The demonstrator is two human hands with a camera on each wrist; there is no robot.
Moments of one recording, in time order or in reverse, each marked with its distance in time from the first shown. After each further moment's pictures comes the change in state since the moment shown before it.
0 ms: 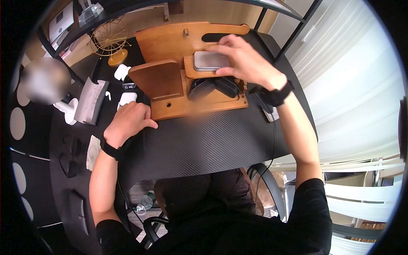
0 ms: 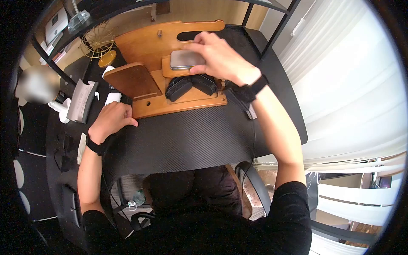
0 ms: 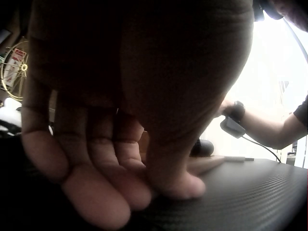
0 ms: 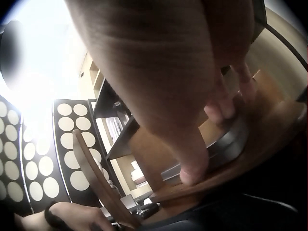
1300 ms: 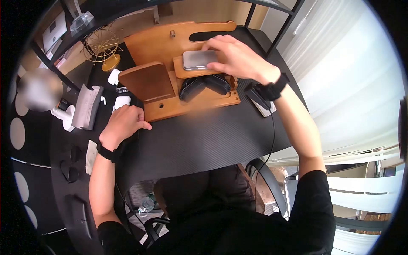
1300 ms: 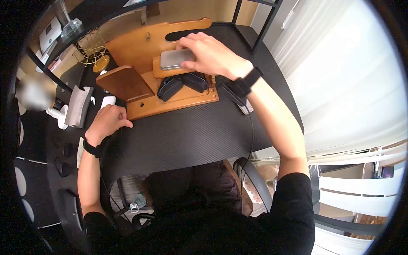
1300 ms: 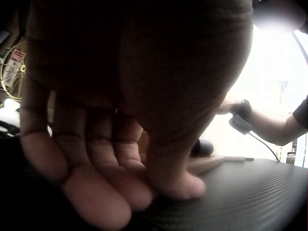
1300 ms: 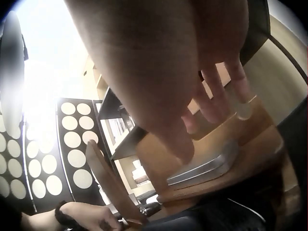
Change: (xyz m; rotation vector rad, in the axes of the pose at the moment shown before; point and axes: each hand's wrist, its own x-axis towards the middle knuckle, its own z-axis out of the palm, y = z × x) left_hand 0.000 0.001 -0.001 0.009 -0.021 -0.043; right_hand -0.003 0.006 -0.004 0.000 0.013 -0.021
